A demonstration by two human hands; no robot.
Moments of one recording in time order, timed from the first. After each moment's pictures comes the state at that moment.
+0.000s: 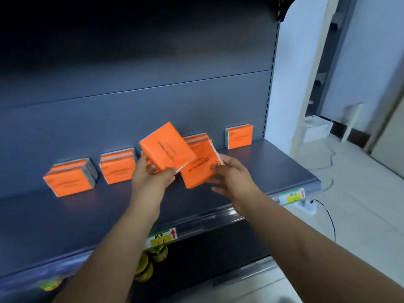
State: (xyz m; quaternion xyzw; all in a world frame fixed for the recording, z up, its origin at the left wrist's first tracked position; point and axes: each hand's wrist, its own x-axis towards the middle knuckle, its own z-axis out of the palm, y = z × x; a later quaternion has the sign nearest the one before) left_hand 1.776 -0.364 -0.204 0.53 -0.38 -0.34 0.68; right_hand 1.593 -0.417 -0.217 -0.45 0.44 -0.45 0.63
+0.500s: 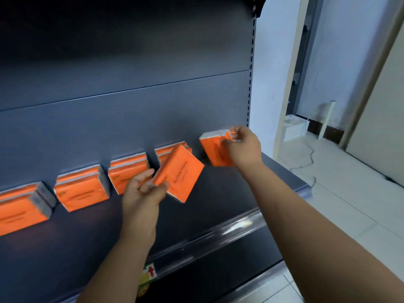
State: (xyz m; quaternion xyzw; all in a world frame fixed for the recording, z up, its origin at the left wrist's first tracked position) left_hand 1.759 -0.426 -0.245 0.50 -0.35 -0.38 0.70; right_hand 1.548 -0.553 -0.200 -0.54 0.58 -0.54 0.28
